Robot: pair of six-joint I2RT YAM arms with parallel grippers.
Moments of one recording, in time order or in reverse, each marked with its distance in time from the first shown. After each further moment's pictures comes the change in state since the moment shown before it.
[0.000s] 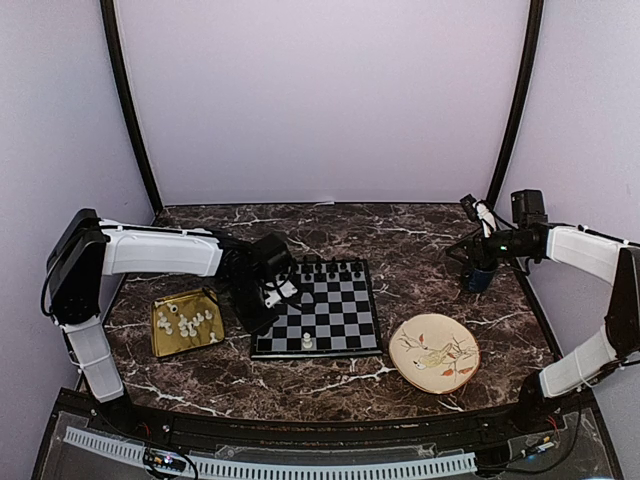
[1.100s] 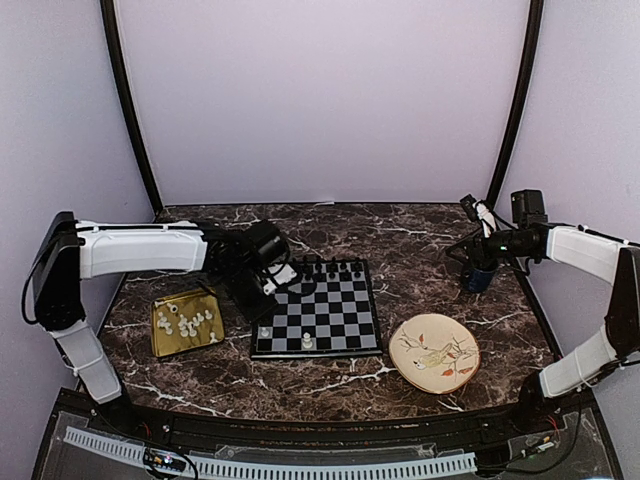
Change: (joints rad) left arm -0.010 -0.069 0.012 0.019 -0.043 -0.014; right arm 0.000 0.000 0.000 -0.002 0.000 -0.002
